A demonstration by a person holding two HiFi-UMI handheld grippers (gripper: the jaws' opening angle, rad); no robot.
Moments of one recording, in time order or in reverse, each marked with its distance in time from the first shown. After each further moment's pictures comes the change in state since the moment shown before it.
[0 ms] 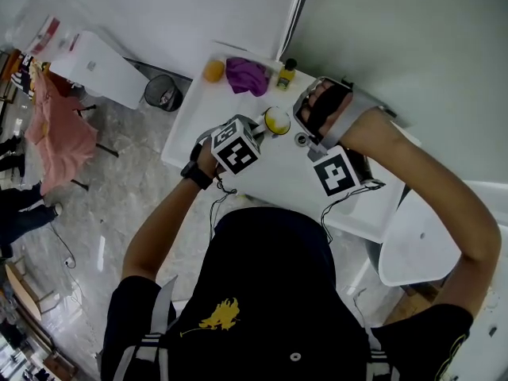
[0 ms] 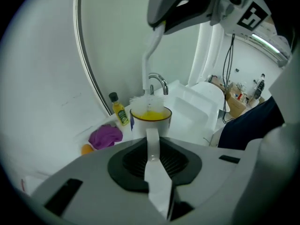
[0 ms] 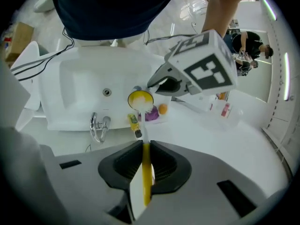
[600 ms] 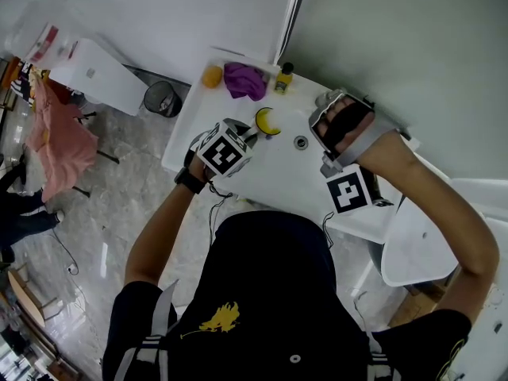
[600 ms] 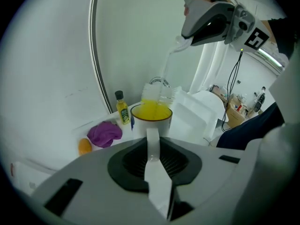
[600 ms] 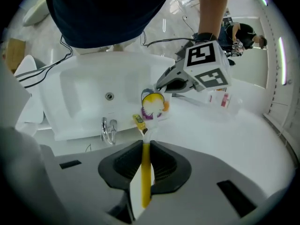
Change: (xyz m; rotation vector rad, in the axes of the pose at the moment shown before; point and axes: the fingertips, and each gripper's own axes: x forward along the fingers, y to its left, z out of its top) left arm -0.011 0.011 -0.005 -0.104 -0.055 -0.033; right arm -0.024 0.031 -0.001 0.116 0.018 0.054
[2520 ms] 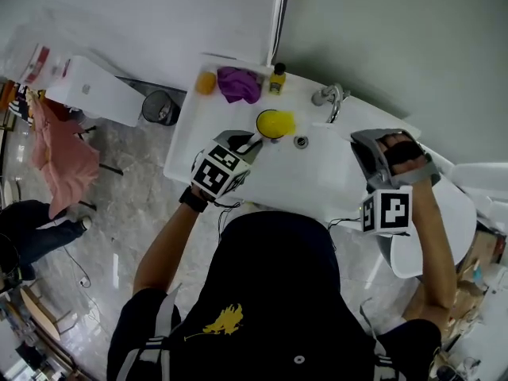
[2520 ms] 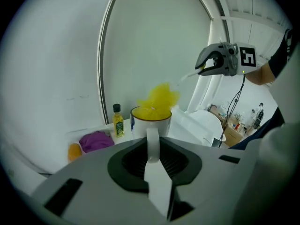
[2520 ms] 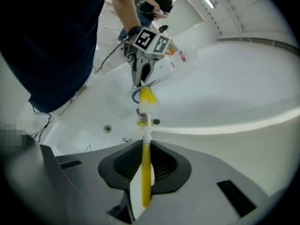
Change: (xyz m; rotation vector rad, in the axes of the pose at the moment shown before) left arm -0.015 -0.016 0.030 -0.063 -0.221 -0.018; right arm -0.041 0.076 -0.029 0.830 -0.035 0.001
